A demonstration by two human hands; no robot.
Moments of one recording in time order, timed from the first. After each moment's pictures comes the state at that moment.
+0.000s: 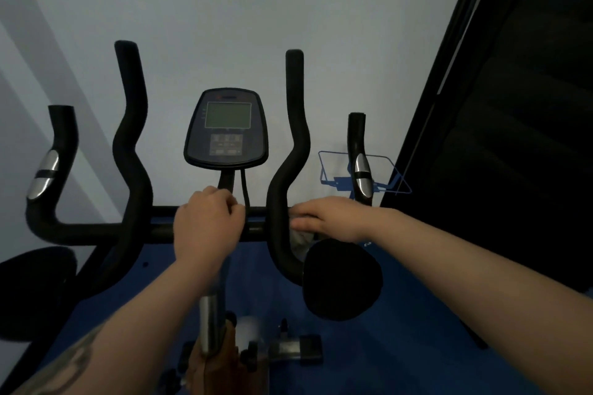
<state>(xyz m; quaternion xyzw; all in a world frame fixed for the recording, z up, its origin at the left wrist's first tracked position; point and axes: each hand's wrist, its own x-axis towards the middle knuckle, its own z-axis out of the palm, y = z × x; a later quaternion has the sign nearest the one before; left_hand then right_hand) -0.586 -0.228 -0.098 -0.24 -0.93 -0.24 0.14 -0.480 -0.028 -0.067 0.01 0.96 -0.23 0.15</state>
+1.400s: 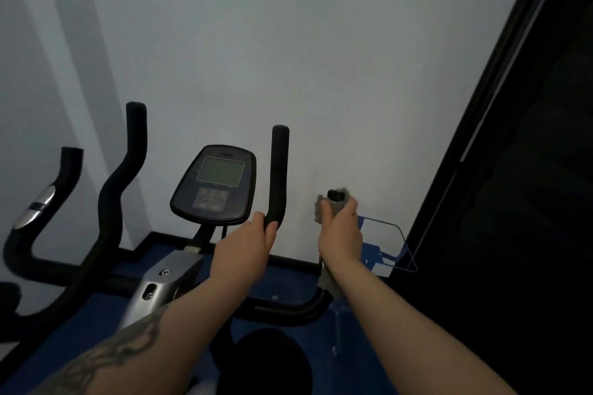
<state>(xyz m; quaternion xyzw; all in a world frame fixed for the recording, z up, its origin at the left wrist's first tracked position) -0.582 -0.104 -0.078 -0.24 -0.94 -0.22 0.11 -0.533 0.054 -0.063 0.32 0.78 -0.46 -0.28</state>
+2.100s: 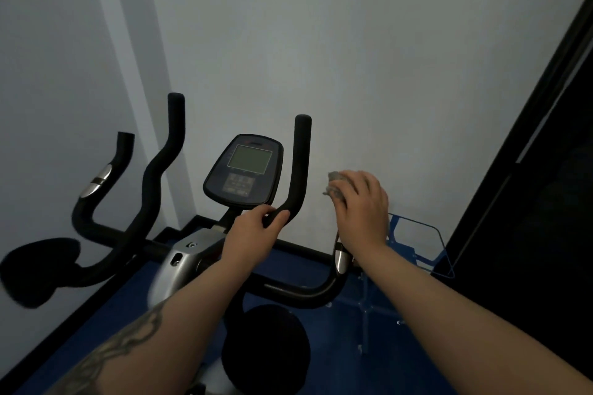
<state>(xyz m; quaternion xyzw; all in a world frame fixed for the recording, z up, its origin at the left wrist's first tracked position) -0.569 -0.119 -0.072 -0.15 -0.89 -0.43 0.05 -0.527 0.080 -0.057 0.05 0.91 -0.14 -0.39</state>
